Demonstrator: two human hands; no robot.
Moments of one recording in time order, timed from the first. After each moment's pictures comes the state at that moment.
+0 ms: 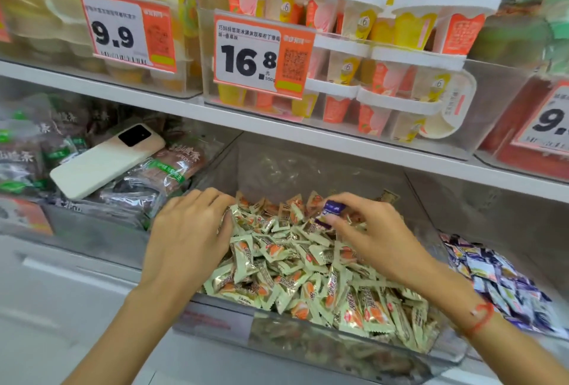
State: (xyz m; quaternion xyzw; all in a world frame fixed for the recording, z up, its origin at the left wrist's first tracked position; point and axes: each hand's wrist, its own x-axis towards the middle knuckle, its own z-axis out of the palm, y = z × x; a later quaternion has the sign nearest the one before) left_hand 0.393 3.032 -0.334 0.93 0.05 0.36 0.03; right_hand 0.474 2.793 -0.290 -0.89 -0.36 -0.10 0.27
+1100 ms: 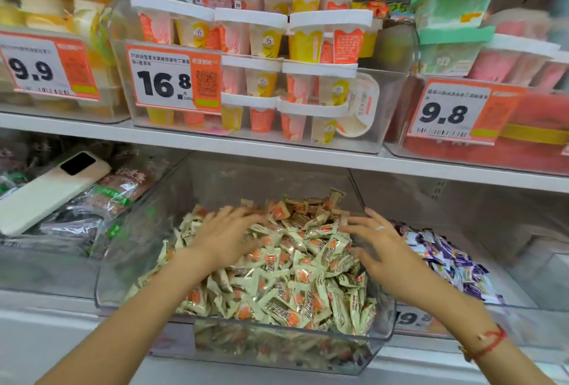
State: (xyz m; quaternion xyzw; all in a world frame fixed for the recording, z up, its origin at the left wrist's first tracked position) left_hand 0.476 2.967 -0.338 1.00 -0.07 0.01 0.06; right_hand 0.478 2.690 -0.315 -0.95 -0.24 -0.04 0.19
